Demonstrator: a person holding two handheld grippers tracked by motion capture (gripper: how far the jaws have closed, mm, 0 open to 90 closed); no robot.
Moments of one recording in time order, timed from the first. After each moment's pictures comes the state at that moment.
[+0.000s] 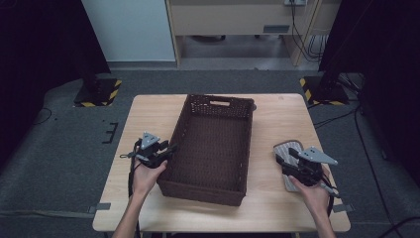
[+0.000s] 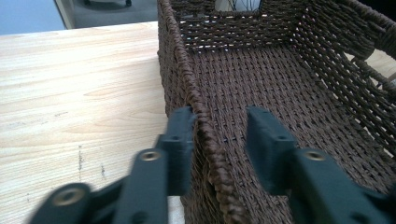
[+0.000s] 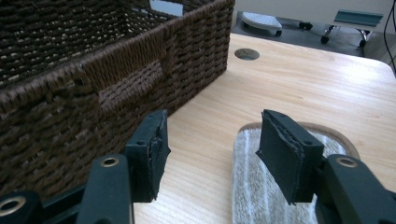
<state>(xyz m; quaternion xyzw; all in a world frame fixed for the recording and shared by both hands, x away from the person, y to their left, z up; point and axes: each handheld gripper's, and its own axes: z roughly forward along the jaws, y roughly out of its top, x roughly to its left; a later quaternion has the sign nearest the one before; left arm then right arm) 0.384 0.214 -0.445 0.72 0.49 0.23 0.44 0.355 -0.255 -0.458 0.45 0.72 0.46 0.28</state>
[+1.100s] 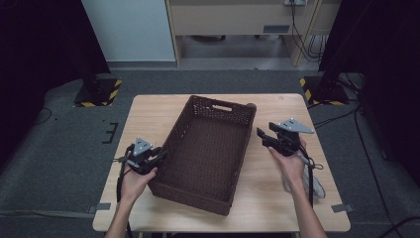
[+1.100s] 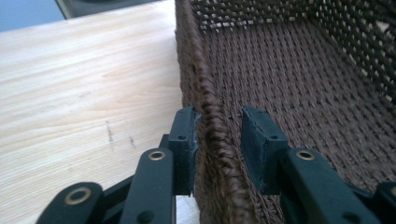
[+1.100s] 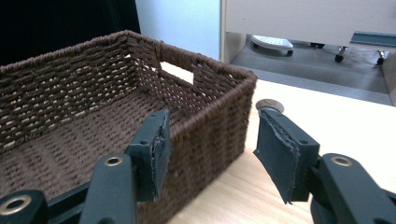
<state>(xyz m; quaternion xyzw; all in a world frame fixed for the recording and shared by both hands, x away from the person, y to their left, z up) 0.364 0.243 -0.442 0.75 0.46 0.23 0.41 0.429 -0.201 -0.429 0.44 0.70 0.49 0.27</state>
